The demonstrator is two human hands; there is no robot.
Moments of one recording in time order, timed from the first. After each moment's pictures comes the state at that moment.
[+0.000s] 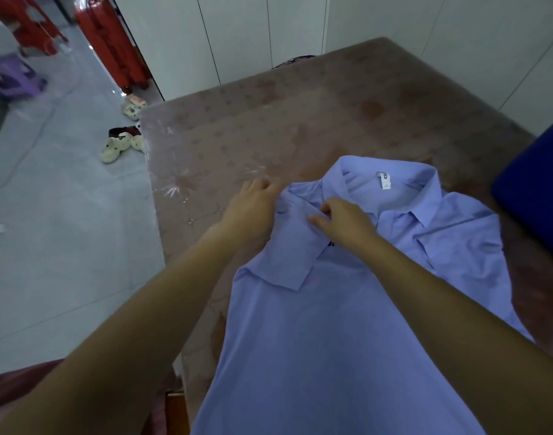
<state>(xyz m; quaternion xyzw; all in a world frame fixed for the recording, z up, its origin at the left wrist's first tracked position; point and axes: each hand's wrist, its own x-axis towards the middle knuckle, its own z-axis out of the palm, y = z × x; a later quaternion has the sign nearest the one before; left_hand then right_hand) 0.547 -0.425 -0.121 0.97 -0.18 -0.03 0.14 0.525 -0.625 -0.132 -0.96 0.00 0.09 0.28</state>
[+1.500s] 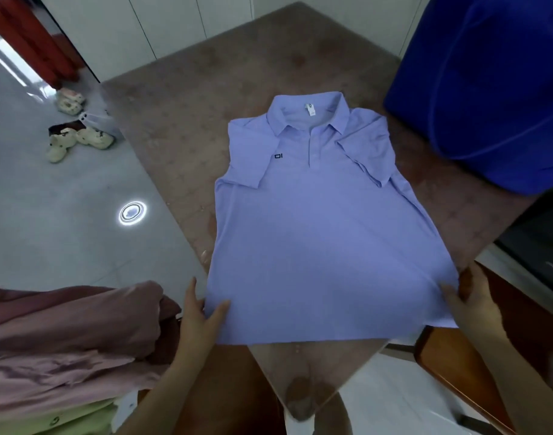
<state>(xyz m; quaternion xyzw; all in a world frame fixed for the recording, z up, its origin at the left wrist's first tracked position) 0.169 -0.352 -0.153 0.81 0.15 -0.14 0.55 0.092 -0.782 -0.134 -0.84 0.38 -0.01 0.40</state>
